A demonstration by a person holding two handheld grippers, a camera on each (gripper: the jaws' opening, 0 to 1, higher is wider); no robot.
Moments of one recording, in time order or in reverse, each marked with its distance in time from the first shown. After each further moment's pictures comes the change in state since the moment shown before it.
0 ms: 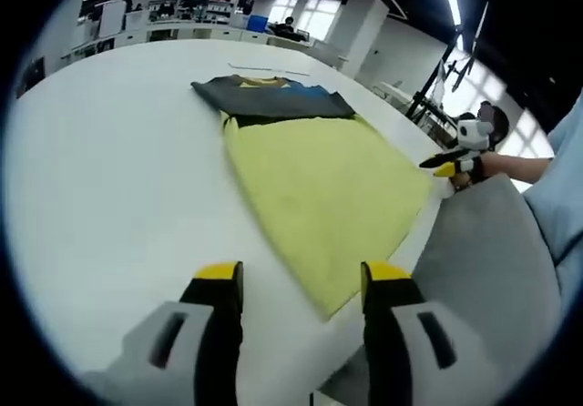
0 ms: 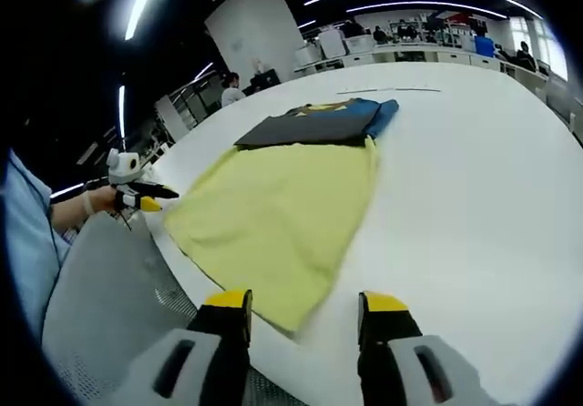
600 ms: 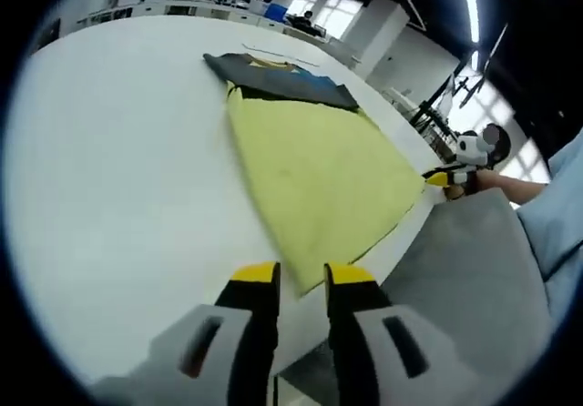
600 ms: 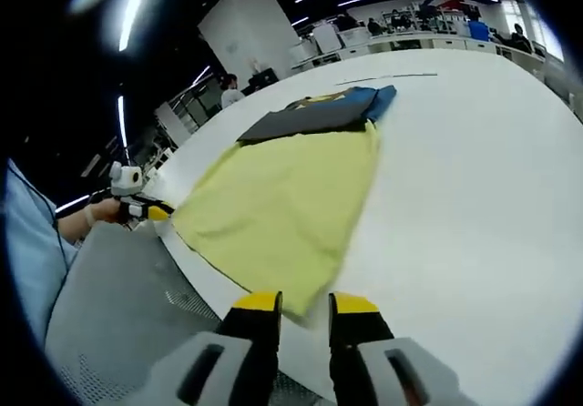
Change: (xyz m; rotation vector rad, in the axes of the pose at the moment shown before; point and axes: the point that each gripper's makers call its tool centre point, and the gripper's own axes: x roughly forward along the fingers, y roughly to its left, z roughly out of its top) left arm 0.005 -0.011 -0.025 -0.170 0.024 -0.026; right arm 0.002 0.007 -0.013 0.057 0.010 0.038
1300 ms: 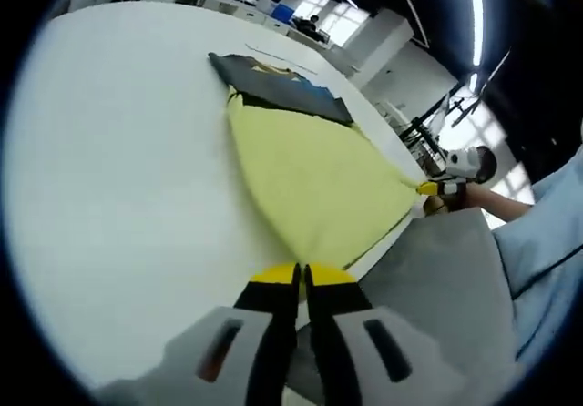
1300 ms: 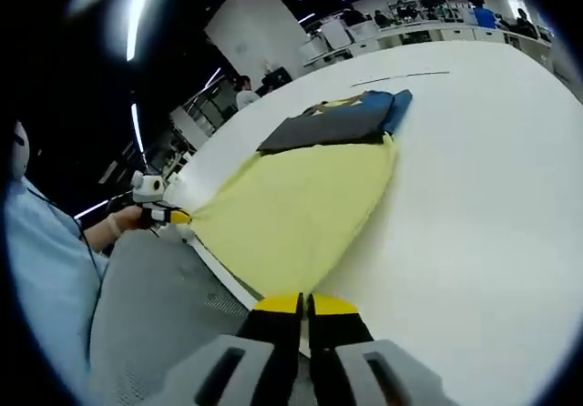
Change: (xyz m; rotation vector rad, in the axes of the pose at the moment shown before) left arm -0.032 -0.025 0.009 -0.072 -0.024 -0.090; right arm -0.031 0.034 0.009 0.031 0.052 0.118
